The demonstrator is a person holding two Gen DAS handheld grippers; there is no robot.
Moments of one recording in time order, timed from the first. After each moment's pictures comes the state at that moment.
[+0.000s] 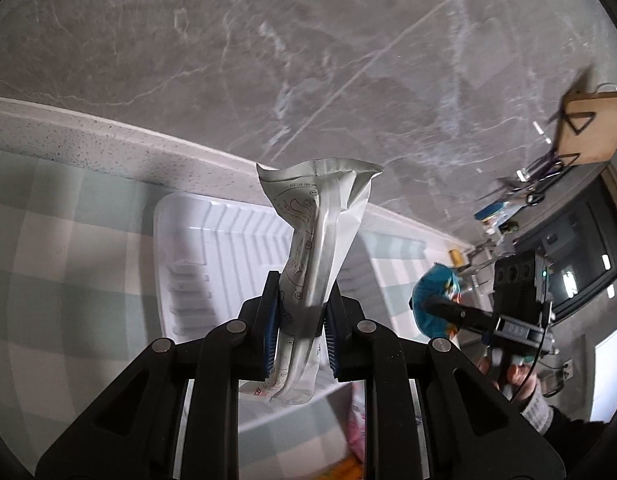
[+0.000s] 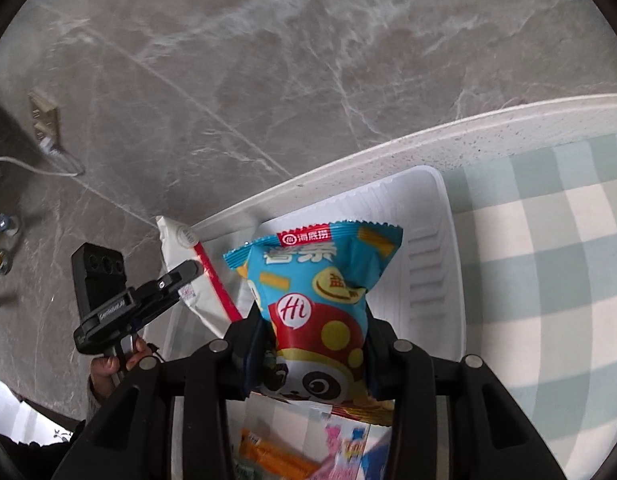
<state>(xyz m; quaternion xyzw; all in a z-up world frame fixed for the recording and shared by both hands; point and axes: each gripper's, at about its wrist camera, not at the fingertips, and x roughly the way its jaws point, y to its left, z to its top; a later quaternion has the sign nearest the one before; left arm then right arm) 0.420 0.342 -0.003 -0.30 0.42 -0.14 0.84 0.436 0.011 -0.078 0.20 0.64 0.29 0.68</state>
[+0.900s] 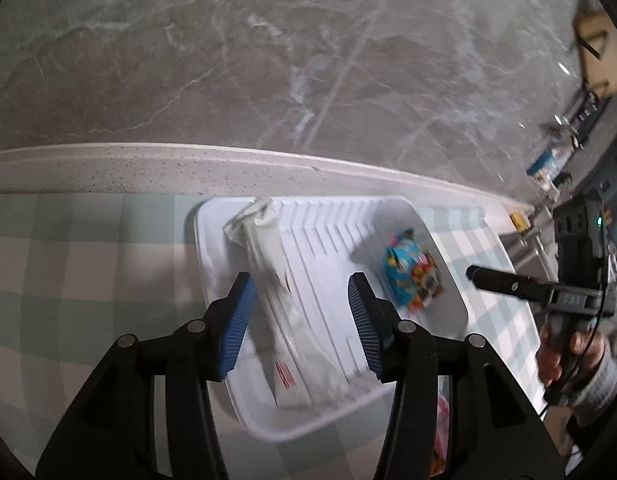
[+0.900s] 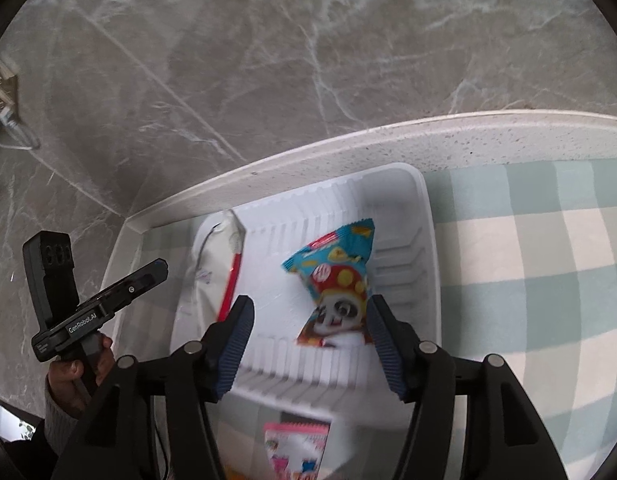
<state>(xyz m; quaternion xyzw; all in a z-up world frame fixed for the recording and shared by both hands) 0.413 0.313 -0.012 -0.16 0.43 -0.08 0.88 0.443 0.022 -0.091 0.12 0.65 0.27 0.70</state>
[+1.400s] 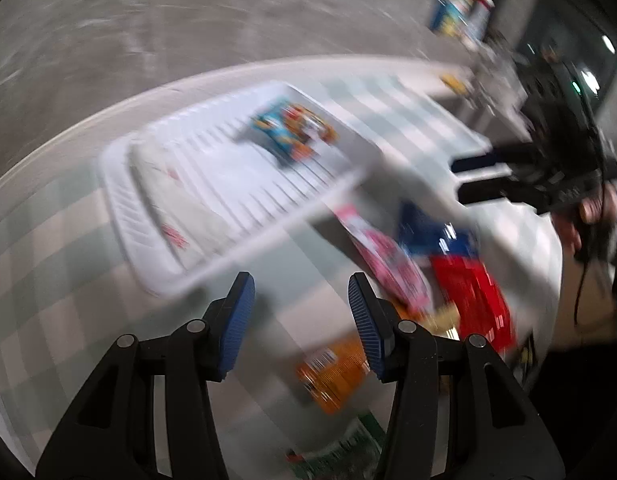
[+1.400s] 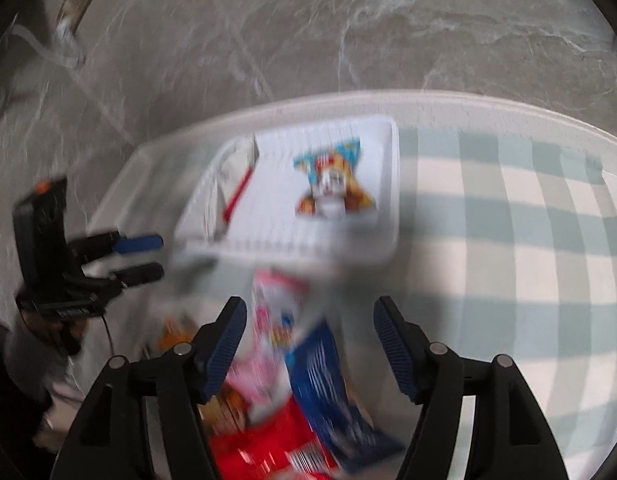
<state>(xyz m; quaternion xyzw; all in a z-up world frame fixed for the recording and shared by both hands) 0.295 0.219 -0.019 0.03 0.48 -0.24 0.84 0.340 -0.020 -0.046 0.00 0.65 0.30 0.70</state>
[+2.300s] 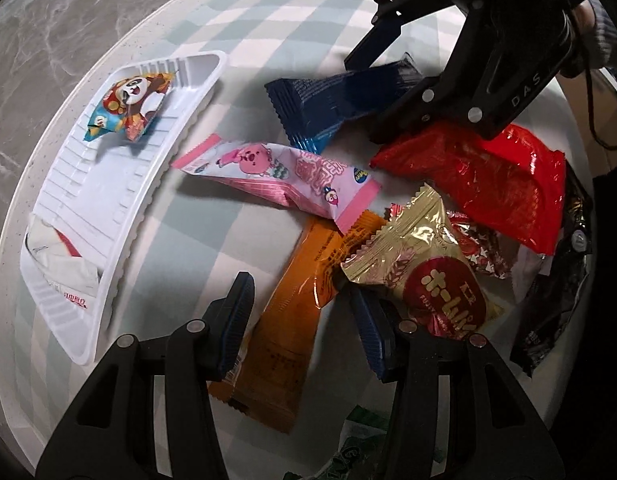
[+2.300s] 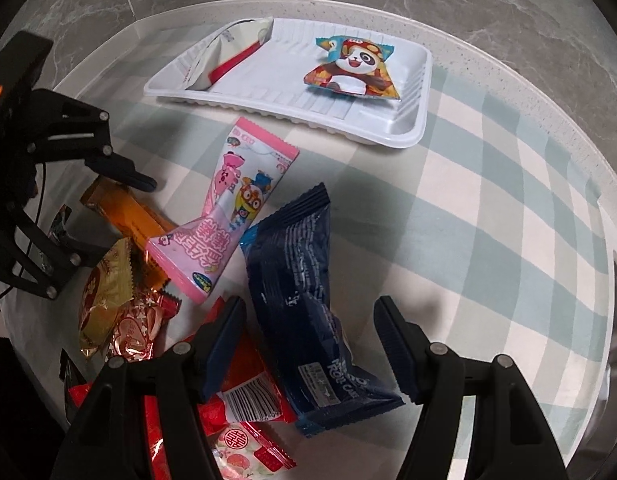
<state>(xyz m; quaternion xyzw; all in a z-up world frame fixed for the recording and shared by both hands) 0.267 0.124 -0.082 0.30 0.50 -0.34 0.74 0.287 -0.005 -0.094 -0.17 0.67 0.31 0.66</state>
